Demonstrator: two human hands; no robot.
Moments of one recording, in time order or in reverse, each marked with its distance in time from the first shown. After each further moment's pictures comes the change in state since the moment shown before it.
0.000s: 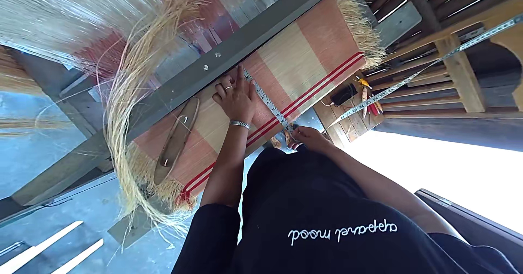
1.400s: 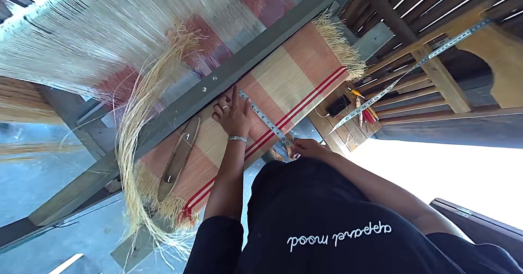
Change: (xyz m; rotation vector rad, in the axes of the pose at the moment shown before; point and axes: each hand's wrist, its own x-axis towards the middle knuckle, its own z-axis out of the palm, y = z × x) left_hand -0.004 0.000 -0.004 -0.036 0.034 0.015; right_hand -0.004 0.007 -0.018 -0.372 -0.087 -0.034
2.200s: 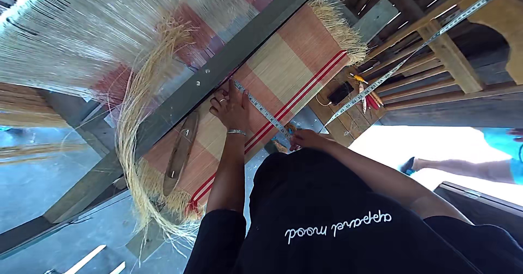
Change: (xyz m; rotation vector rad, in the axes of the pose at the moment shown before) left_hand 0.000 -0.002 0.003 0.063 -0.058 -0.014; right_hand 0.010 0.000 0.007 -0.028 -0.027 0.013
